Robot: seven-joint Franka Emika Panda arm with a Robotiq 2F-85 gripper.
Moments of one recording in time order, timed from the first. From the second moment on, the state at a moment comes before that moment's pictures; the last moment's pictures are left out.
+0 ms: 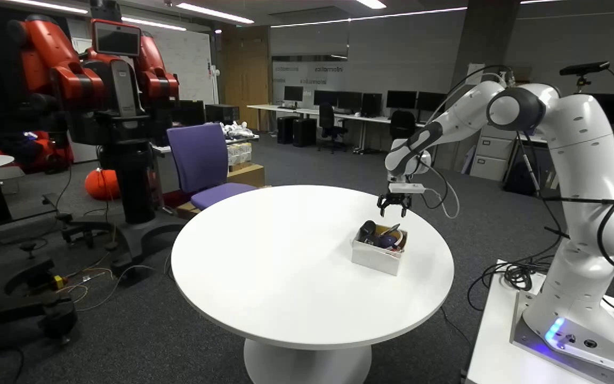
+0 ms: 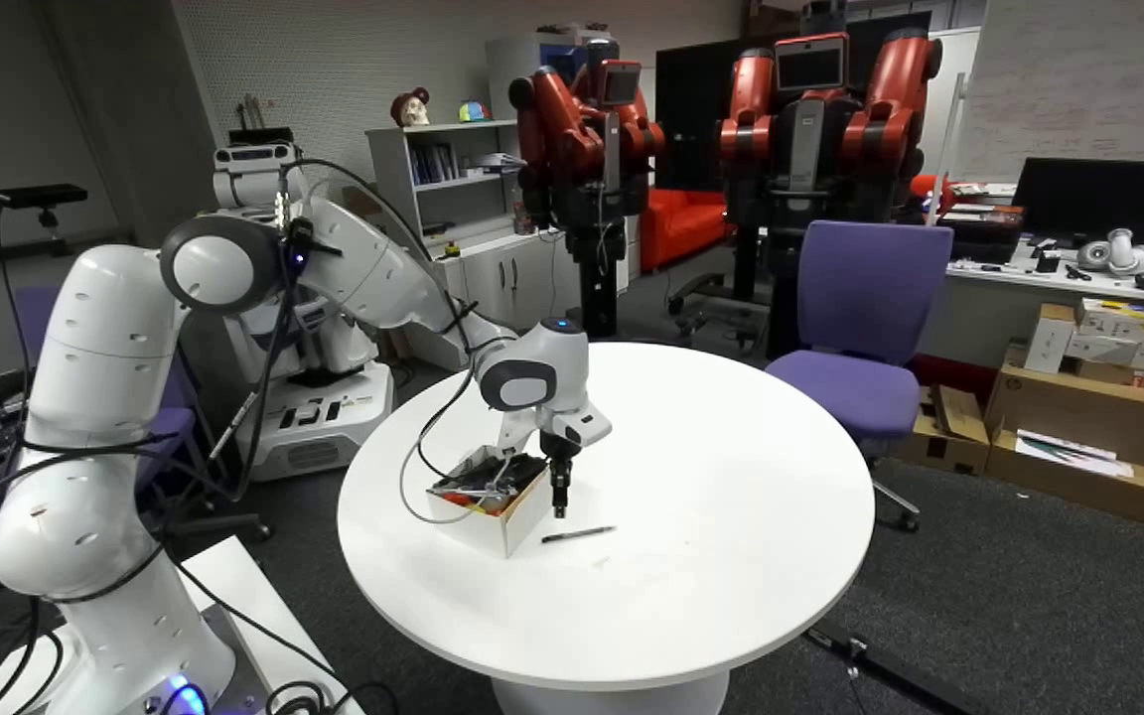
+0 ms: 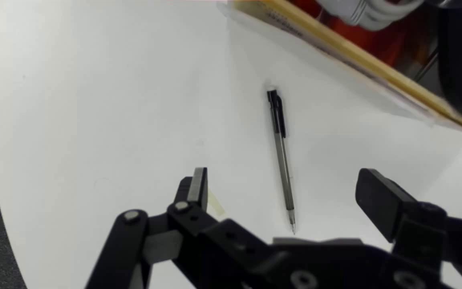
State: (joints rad) arm -0.19 0.52 -0.20 -1.91 0.19 2.36 0.33
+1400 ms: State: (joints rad) arm -0.16 0.78 -0.21 -1.72 0.19 2.41 0.43
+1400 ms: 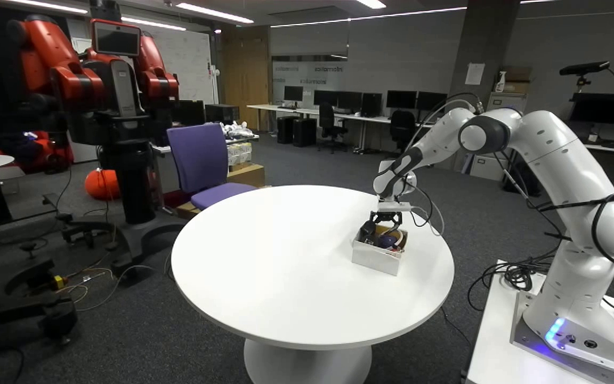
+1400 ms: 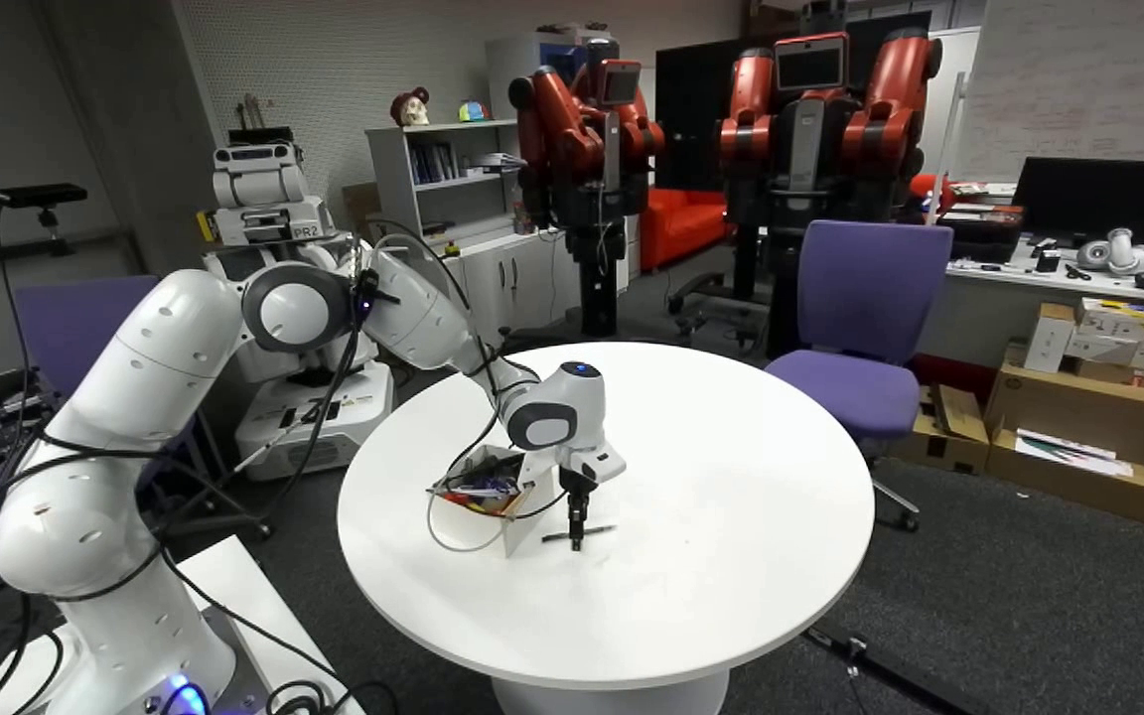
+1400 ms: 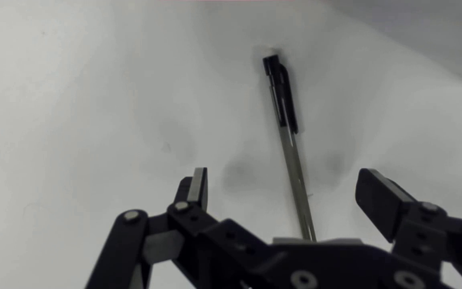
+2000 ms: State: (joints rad) arm -0.14 0.81 -0.23 -1.71 0.19 2.45 0.43
